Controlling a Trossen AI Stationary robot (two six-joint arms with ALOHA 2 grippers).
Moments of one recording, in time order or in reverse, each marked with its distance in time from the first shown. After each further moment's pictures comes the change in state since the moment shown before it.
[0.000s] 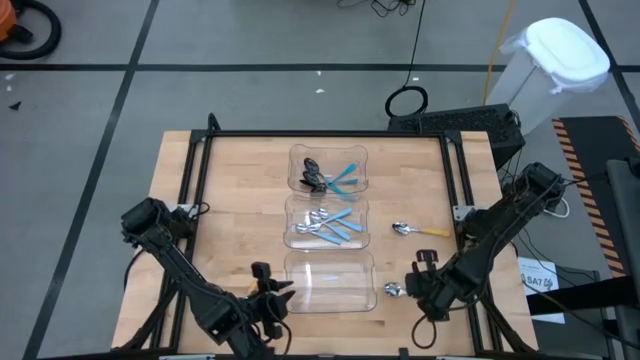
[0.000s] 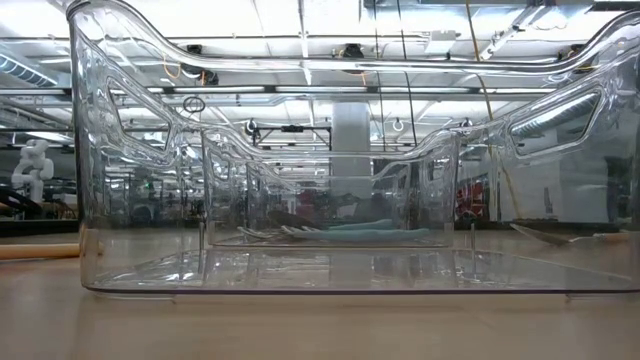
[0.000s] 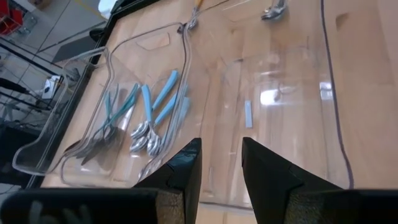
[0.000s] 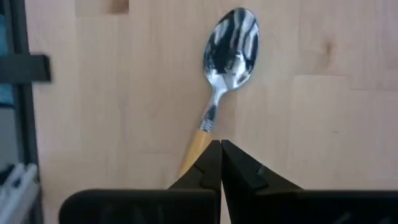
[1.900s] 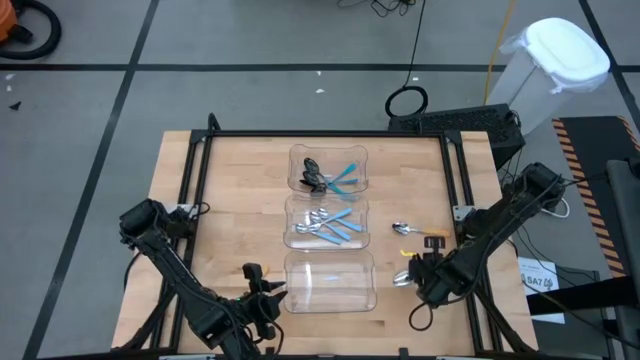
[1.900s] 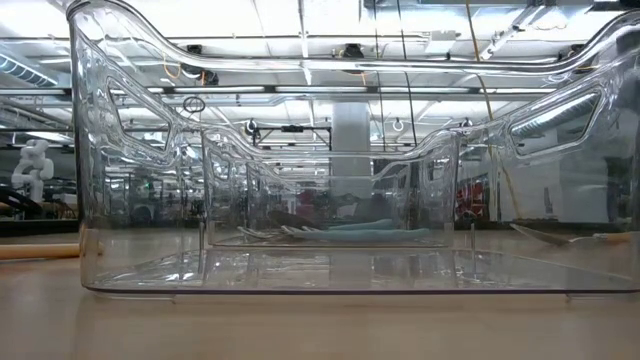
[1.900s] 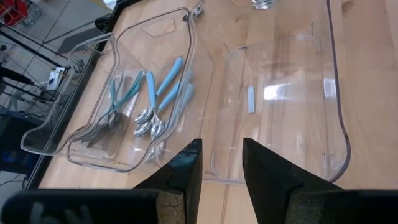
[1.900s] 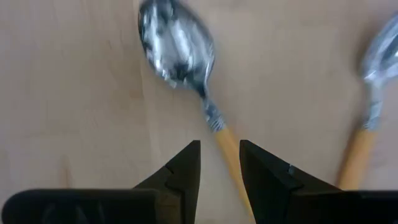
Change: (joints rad) left arm -0.037 0.000 0.000 -0.110 -0.005 -0.133; right arm -0.030 -0.001 -0.090 -0.165 0.076 0.053
